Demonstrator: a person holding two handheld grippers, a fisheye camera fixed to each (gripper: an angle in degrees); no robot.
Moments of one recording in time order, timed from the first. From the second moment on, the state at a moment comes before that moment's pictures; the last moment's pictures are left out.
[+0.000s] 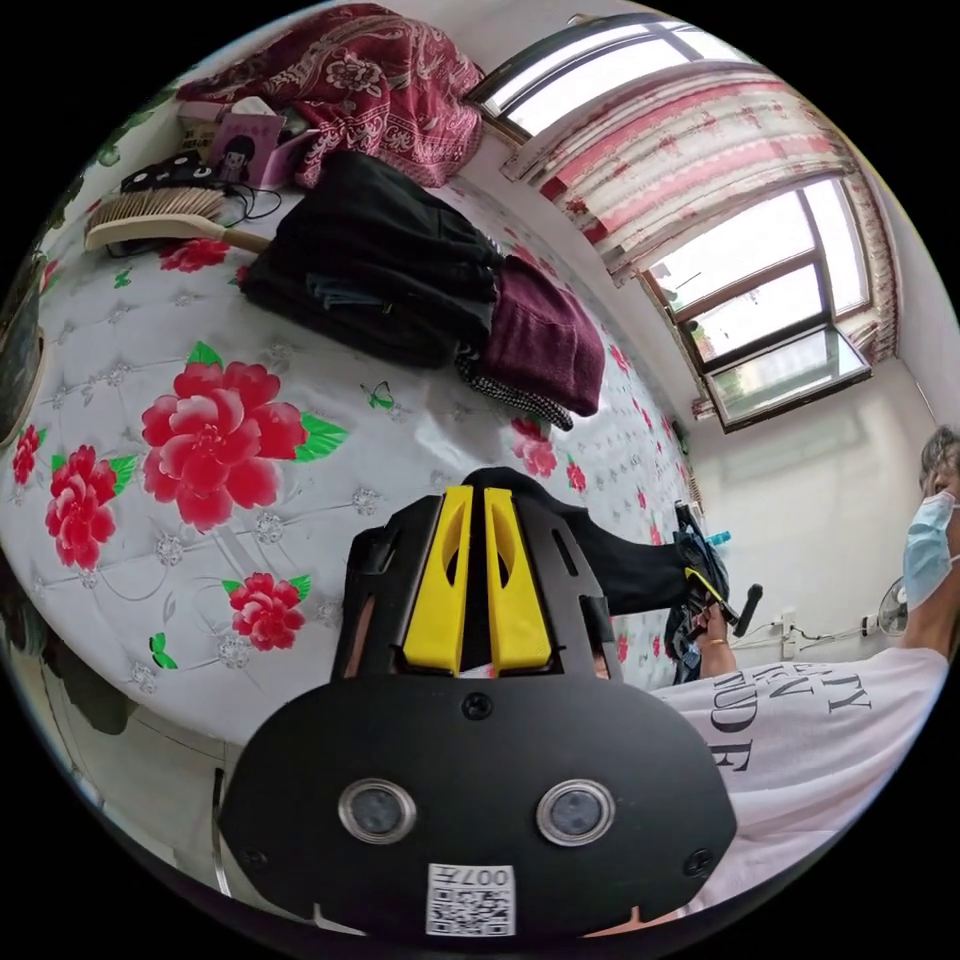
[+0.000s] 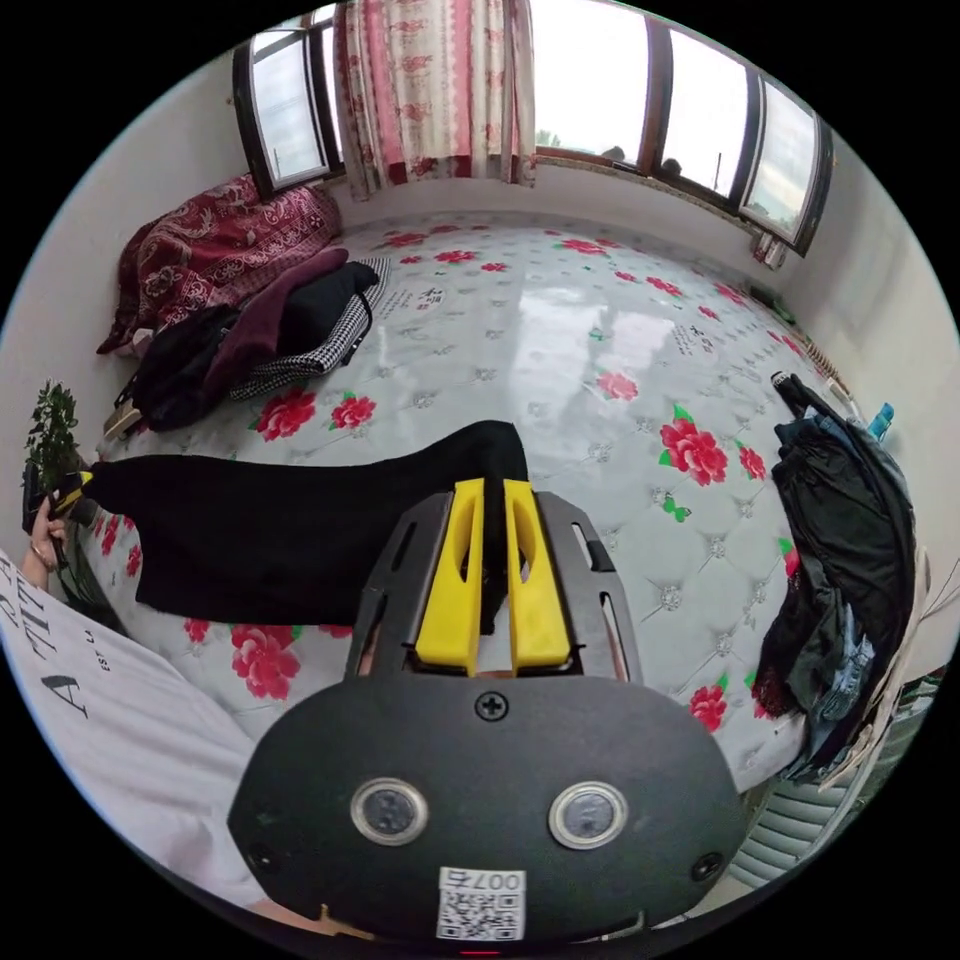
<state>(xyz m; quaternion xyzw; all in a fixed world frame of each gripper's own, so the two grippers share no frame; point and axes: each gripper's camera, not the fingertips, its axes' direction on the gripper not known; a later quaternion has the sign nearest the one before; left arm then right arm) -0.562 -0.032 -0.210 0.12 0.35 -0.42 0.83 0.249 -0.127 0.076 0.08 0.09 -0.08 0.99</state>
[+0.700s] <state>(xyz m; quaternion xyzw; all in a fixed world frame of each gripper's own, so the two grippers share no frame) -0.577 0.001 -0.216 0.14 0.35 -0.47 0.80 0.328 -0.109 0.130 0.02 0.04 0.02 1.00</state>
